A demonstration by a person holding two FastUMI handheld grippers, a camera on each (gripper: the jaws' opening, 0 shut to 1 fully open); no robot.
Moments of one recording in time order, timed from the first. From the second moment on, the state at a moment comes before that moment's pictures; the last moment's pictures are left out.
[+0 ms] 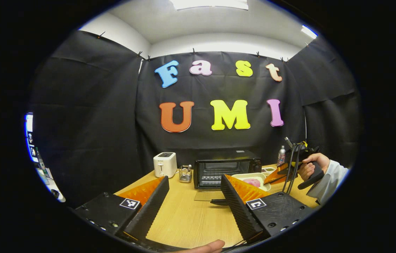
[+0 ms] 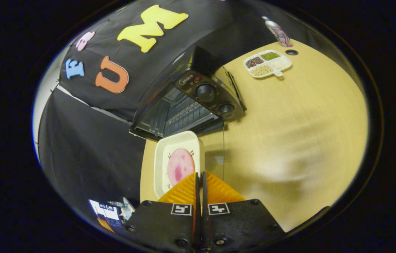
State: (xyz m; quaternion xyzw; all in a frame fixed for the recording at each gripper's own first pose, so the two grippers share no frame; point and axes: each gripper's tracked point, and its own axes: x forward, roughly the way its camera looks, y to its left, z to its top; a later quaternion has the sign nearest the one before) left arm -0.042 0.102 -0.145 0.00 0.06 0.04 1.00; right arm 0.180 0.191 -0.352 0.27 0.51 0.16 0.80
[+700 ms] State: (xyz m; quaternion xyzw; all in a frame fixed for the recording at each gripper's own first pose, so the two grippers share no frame) left arm -0.031 0.124 -0.166 0.00 0.07 0.03 1.00; right arm 0.326 0.283 -0.398 0.42 0.34 0.02 0.84
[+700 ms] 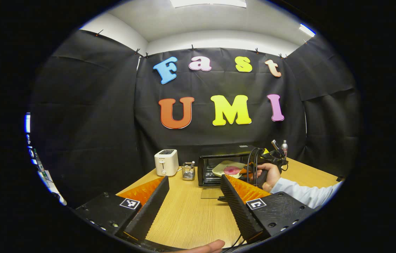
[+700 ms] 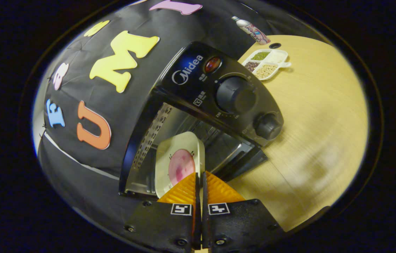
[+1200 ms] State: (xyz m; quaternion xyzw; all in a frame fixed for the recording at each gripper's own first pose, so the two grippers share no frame) left arm -0.015 0.146 -0.197 -0.02 0.10 0.05 0.99; right arm 0.382 0.287 -0.410 0.36 0.25 -0.01 0.90
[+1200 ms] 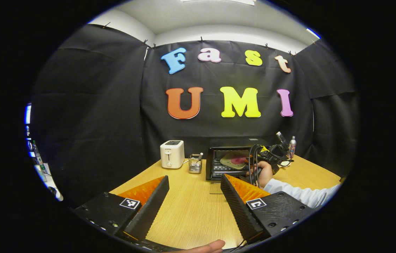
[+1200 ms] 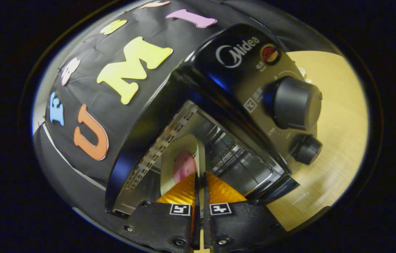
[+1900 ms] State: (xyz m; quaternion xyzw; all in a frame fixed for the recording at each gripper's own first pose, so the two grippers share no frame) left arm -0.034 0.144 -0.184 -0.03 0.10 0.06 0.99; right arm 0.336 0.255 -0.376 0.30 0.21 0.04 0.93
